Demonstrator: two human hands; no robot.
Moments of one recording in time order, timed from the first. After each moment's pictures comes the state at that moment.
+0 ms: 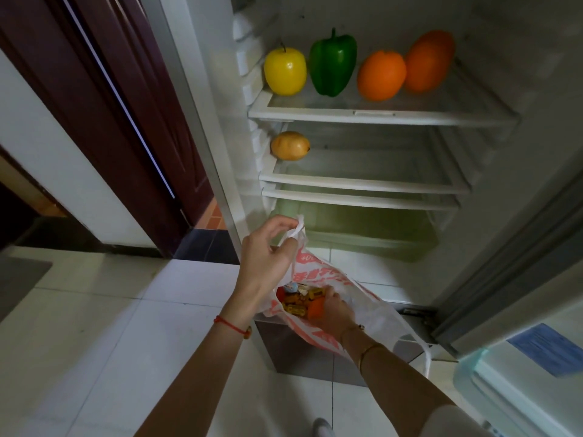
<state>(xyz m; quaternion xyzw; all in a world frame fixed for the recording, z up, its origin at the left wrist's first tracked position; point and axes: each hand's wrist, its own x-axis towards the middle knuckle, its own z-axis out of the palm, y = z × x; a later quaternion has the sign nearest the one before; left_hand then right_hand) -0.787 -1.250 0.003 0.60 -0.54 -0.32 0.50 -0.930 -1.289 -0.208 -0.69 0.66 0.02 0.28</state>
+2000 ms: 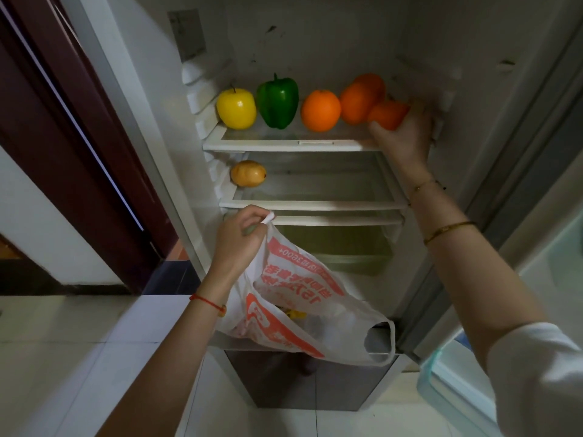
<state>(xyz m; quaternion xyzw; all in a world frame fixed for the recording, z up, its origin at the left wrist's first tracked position) -0.803 -1.309 0.020 0.59 -0.56 -0.31 0.50 -1.067 -1.441 0.119 -0.57 0.61 -0.54 0.07</state>
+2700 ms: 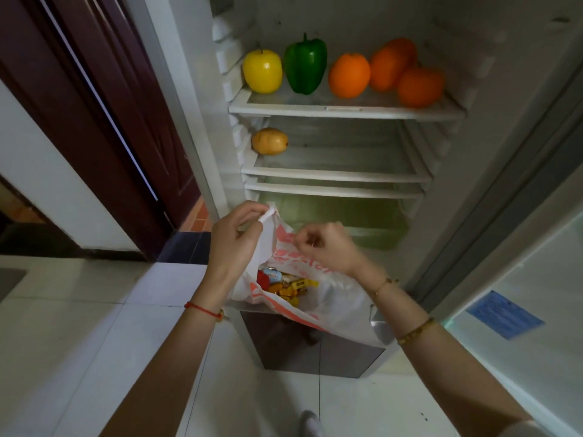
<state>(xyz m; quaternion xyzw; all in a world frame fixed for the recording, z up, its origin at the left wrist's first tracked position) -0.771 -1.240 -0.002 0.57 -0.56 -0.28 0.53 -0.962 -1.299 -0.033 -0.82 0.43 -0.25 0.29</state>
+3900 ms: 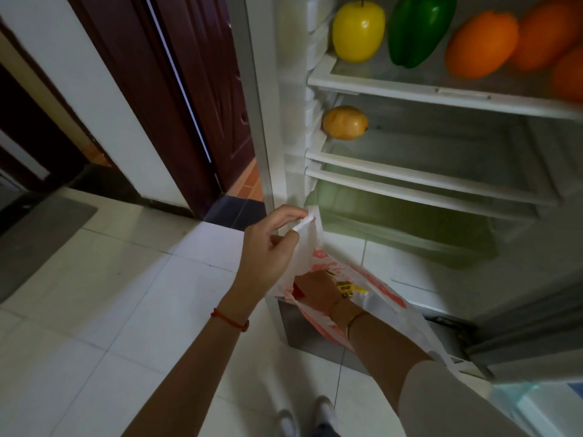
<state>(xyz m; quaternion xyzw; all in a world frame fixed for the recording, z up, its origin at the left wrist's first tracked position) -0.734 -1.244 -0.026 0.59 -0.55 -0.24 0.54 -0.845 -1.307 -0.169 -0.89 0.40 0.07 0.21</state>
